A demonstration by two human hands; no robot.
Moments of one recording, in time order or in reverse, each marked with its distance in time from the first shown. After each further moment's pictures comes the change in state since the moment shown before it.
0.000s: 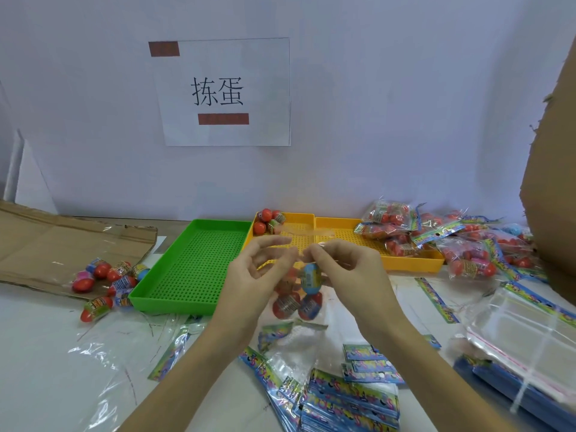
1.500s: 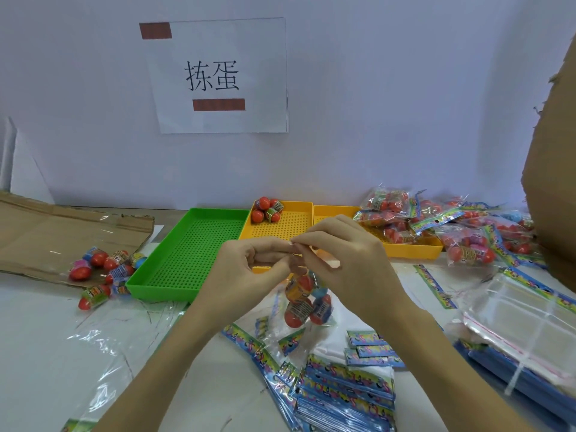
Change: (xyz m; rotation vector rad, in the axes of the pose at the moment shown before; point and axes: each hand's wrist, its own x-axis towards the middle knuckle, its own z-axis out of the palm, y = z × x) left_hand -0.003 0.018 -0.015 0.368 -0.231 0.197; right_hand 0.007 -0.002 -0.012 -0.738 0.014 -0.932
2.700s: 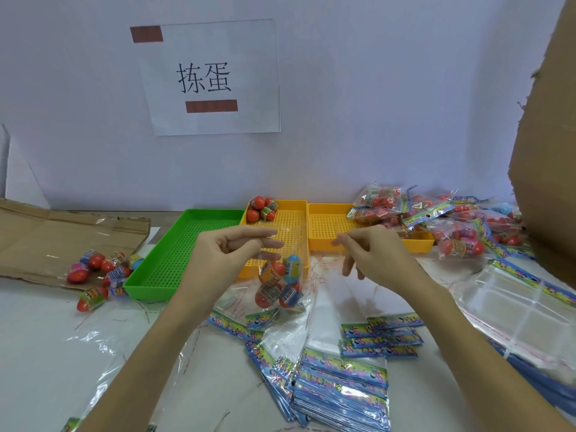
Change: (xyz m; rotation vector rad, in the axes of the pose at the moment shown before) left_hand 0.007 -0.003 -0.018 -0.096 0.124 -0.154; right_hand -0.021 0.062 -0.013 0.146 -0.445 0.745
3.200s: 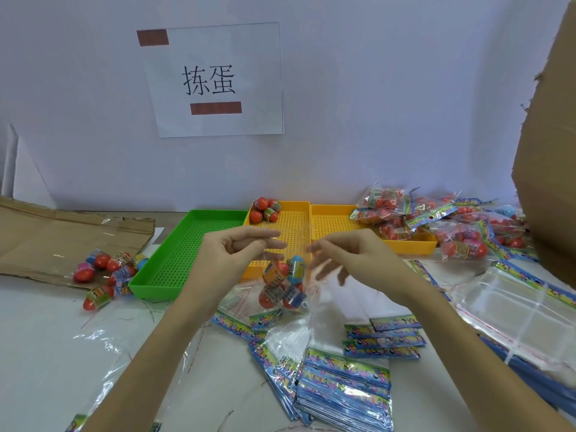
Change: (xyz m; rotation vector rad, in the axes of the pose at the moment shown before) left_hand 0.002 -0.003 0.000 -0.019 -0.013 -0.002; right_hand -0.010 -0.029 0.003 0.487 -0.253 -0.021
